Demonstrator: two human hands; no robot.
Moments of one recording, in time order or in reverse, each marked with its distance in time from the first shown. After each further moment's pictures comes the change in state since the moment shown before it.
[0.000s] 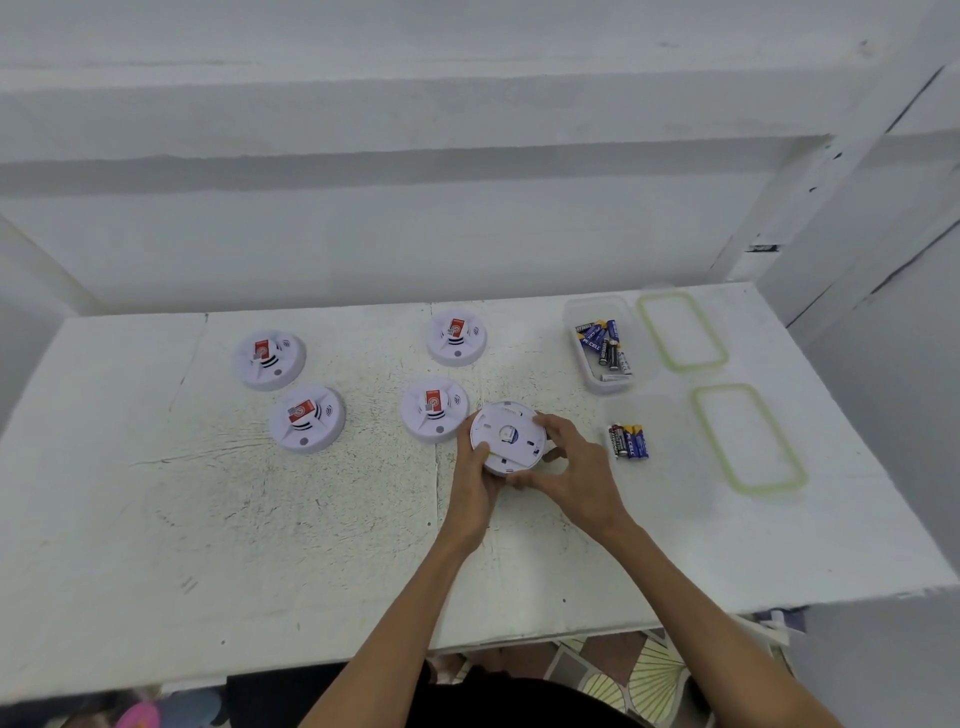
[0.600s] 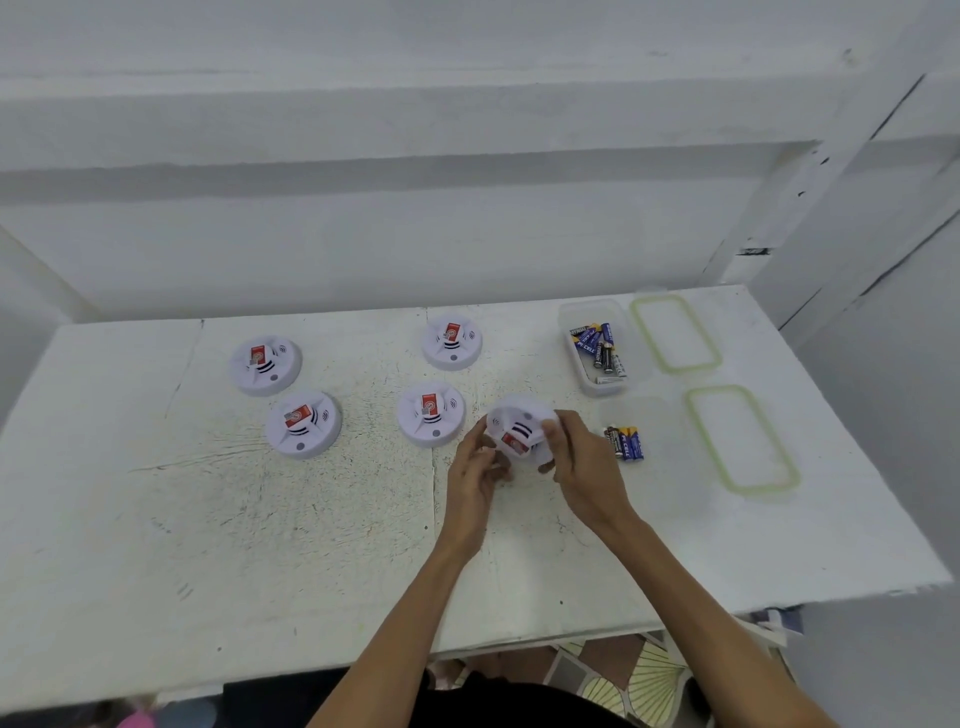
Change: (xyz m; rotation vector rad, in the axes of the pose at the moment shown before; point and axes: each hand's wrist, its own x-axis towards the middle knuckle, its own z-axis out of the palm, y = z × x) left_hand 0.001 -0.004 -0.001 0.074 0.018 0.029; right_hand 0.002 -0.018 -0.011 -0.162 0.102 -0.053
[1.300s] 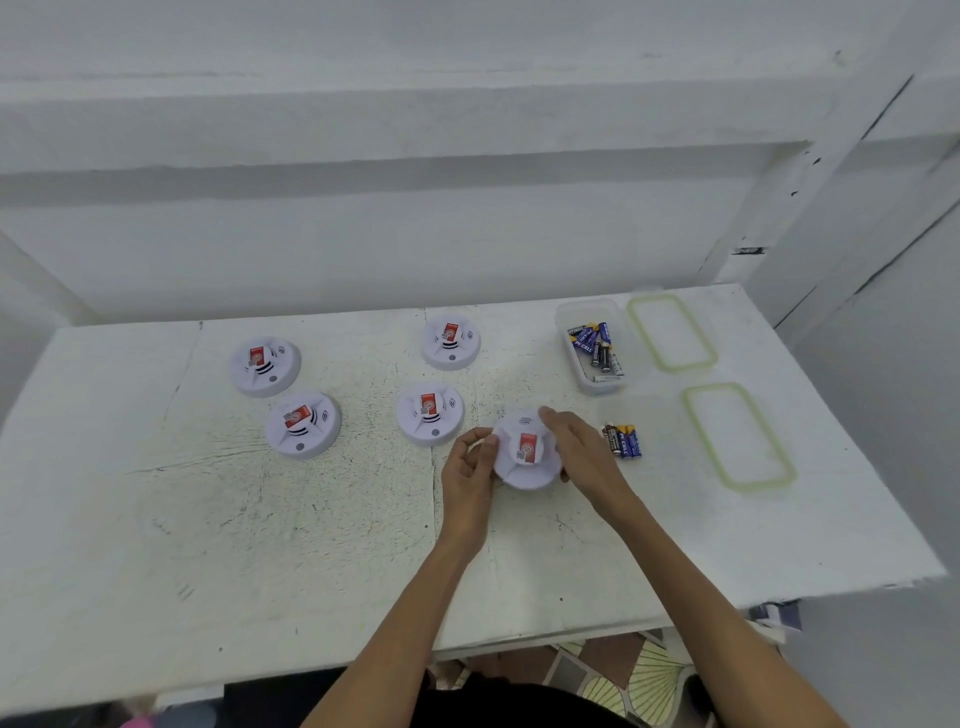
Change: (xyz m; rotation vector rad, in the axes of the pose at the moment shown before) left_hand -0.008 0.007 0.005 0.010 0.074 -0.032; right_hand 0.016 -0.002 -0.003 0.289 -0.119 0.446
